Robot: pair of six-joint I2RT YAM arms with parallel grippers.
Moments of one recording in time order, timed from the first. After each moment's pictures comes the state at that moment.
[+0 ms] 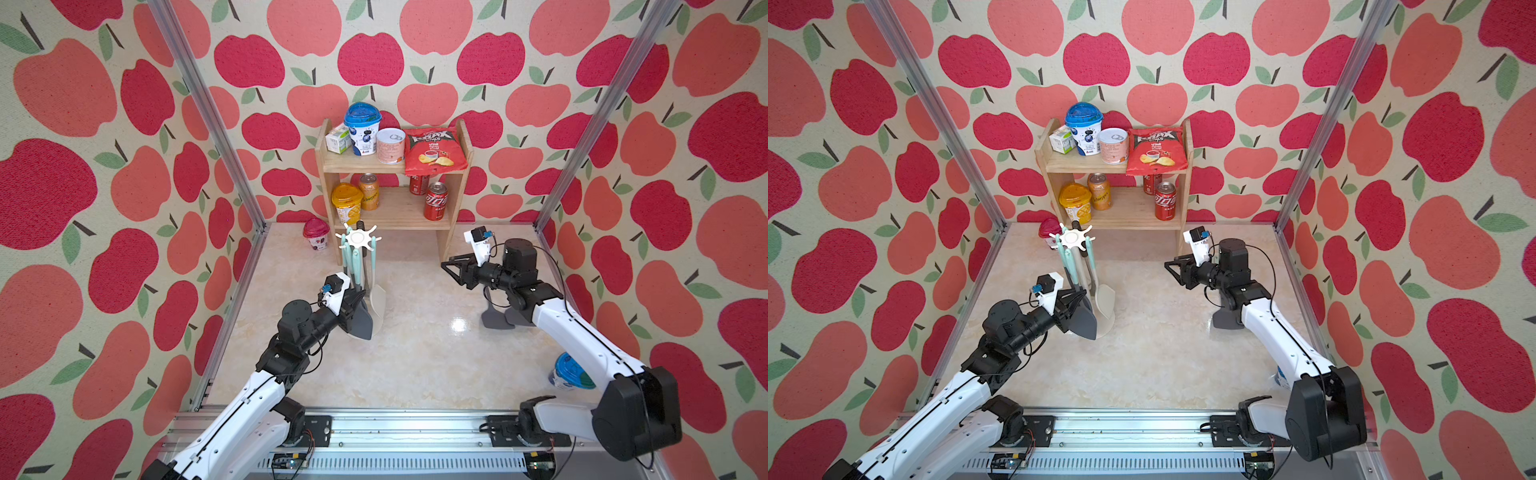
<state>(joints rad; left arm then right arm) -0.44 0.76 0.46 0.20 0.32 -0.01 0.36 1.28 0.95 -0.04 -0.66 0.12</state>
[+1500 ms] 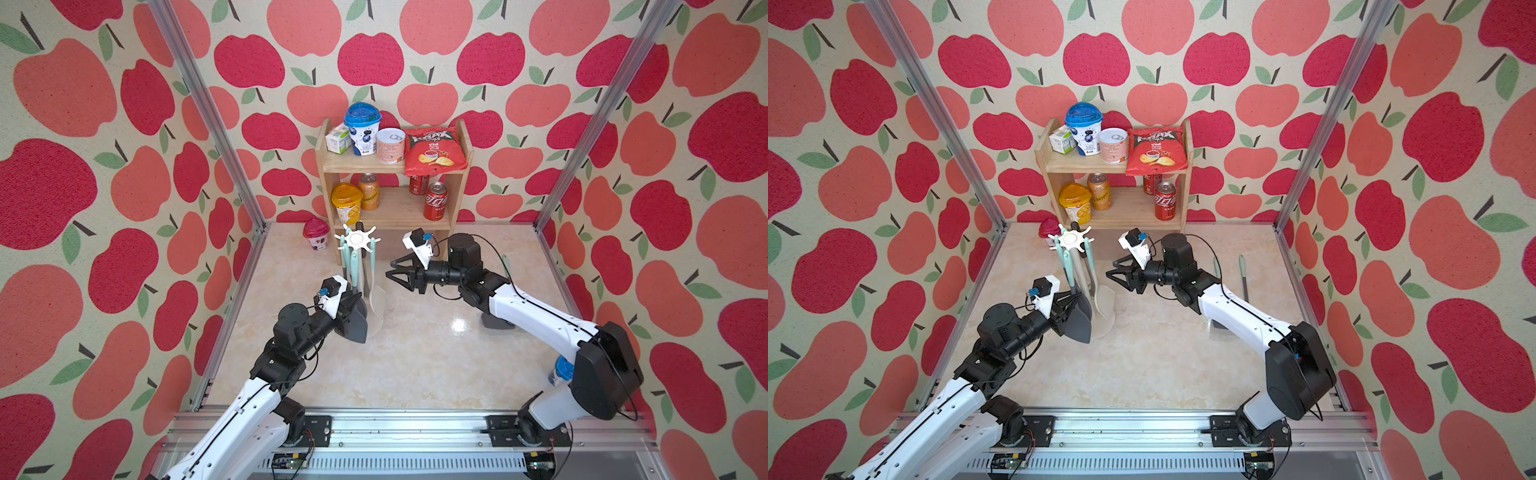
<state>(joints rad) -0.44 0.69 0.47 0.10 0.28 0.02 0.71 1.53 1.16 0.12 -0.70 0.06</state>
